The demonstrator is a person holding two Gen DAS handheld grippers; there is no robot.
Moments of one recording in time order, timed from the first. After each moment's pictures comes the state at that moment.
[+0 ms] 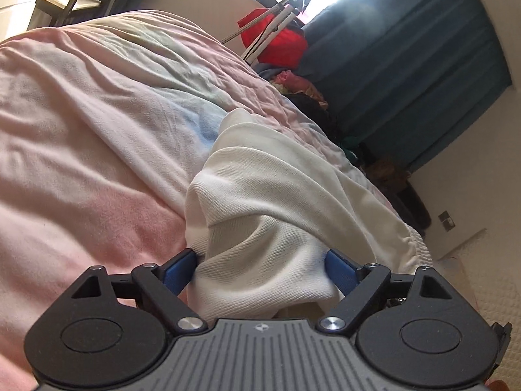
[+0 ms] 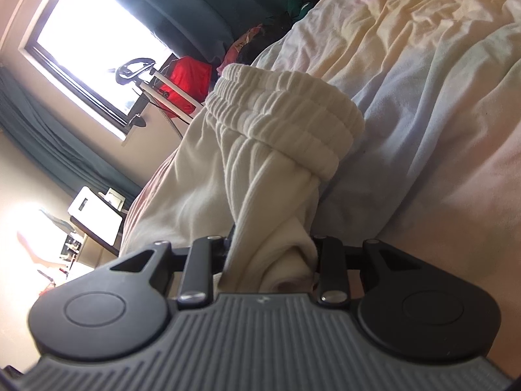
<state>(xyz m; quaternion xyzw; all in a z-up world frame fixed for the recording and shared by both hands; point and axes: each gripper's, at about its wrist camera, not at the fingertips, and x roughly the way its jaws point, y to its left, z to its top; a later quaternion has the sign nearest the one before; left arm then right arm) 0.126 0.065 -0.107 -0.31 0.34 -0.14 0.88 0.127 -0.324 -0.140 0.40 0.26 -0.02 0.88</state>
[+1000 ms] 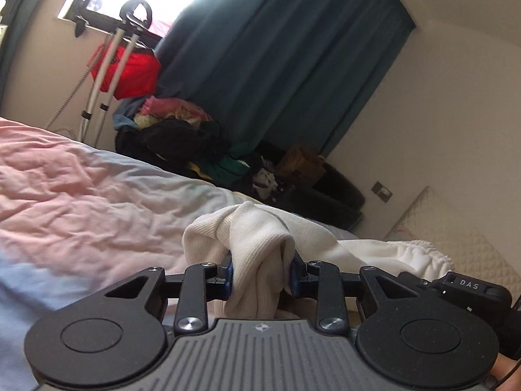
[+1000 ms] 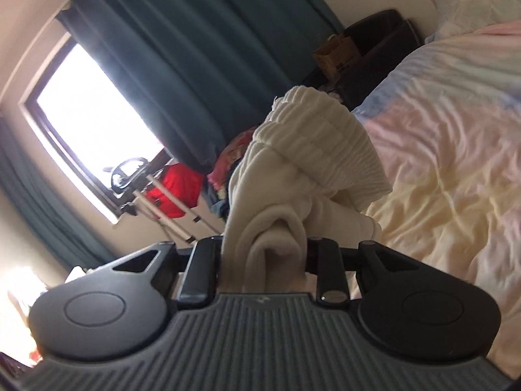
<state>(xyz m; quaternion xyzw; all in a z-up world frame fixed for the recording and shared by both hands) 0.265 -0.228 0.045 -0.19 0.28 -0.29 0.90 0.171 -0.556 0.036 0.37 0.15 -0.11 0.91</state>
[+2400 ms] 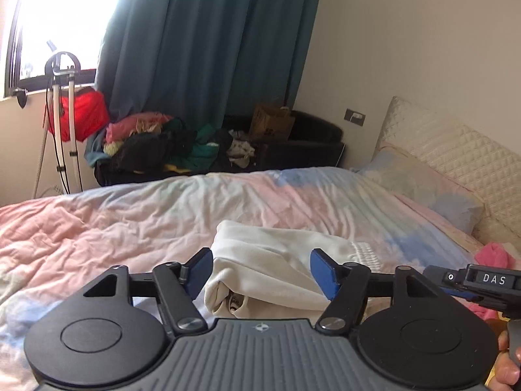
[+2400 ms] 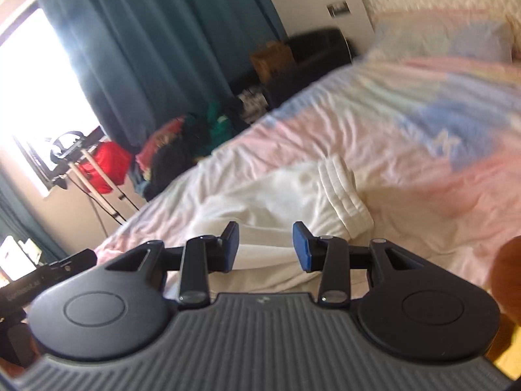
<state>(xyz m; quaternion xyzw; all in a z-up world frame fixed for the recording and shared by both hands) 0.121 -0.231 0.101 0.01 0.25 -0.34 0.91 0.017 -0.510 0.048 0.28 0.20 -0.20 0.92</state>
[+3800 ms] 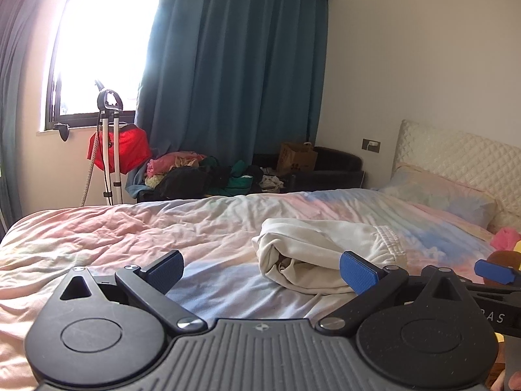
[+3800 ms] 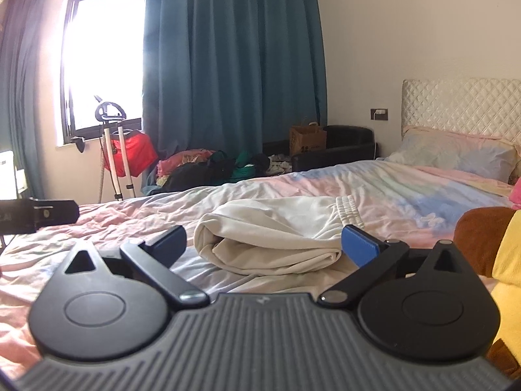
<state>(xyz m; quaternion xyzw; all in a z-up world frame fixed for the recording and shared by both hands) -0.008 -0.104 0.044 0.02 0.16 -0.29 0.94 -0.068 -0.359 -0.009 0.08 0.11 -0.21 0.97</state>
